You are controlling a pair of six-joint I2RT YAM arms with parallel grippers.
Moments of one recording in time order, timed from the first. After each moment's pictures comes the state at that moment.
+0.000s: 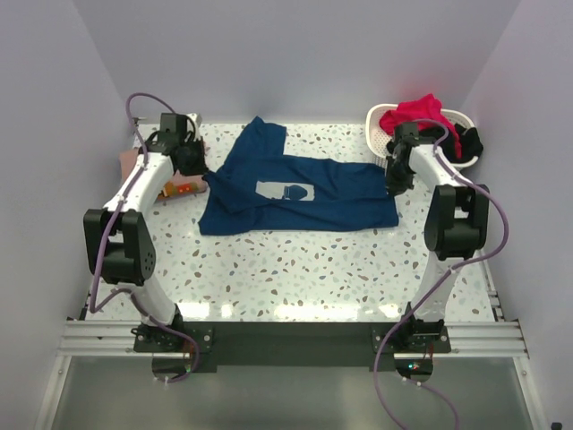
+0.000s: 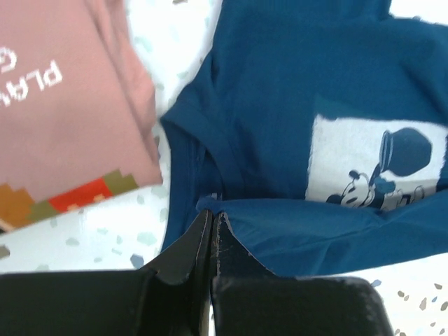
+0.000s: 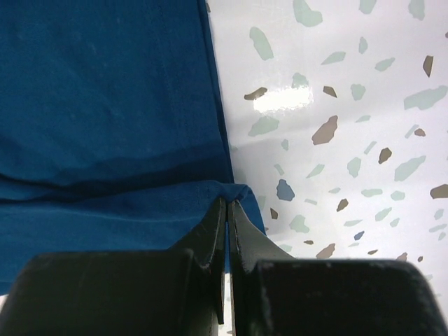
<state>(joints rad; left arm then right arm) -0.06 1.72 1.43 -0.59 0.11 -0.19 0.02 1.97 1.57 -0.84 0.11 0.21</state>
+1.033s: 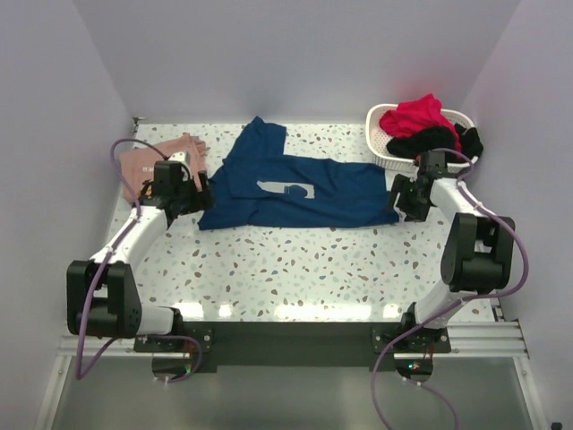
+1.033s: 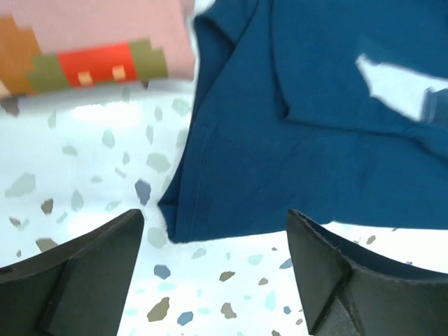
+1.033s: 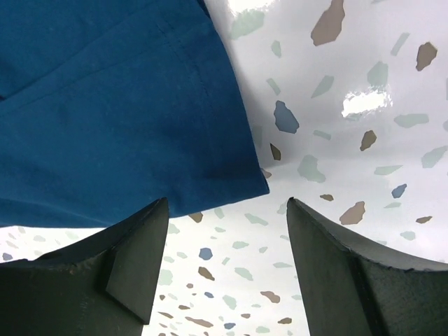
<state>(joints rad) -0.06 1.36 0.91 -0.32 0.04 -0.29 -0.10 1.67 1.13 -0.62 -0.12 0.28</state>
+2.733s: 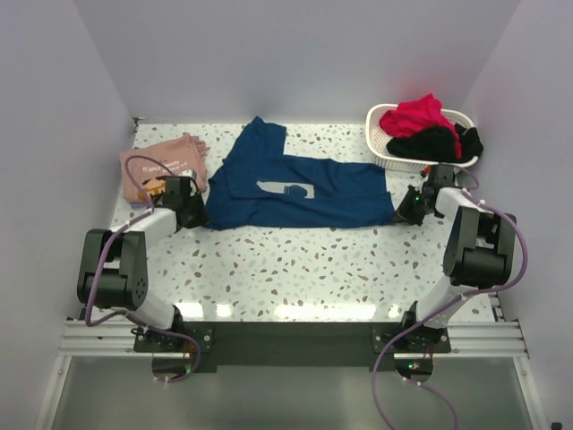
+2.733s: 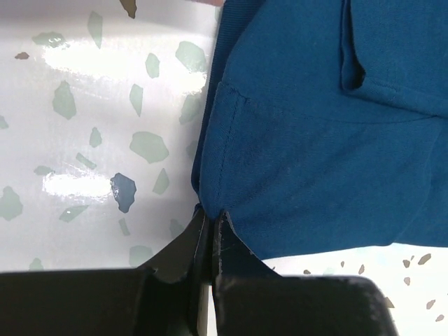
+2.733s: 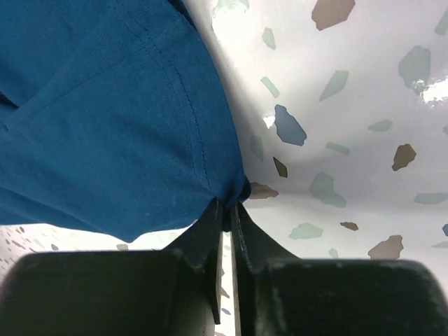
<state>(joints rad) -0.05 1.55 0.76 -0.12 0.07 -0.36 -0.21 1.72 1.01 -0.45 -0.33 0.35</state>
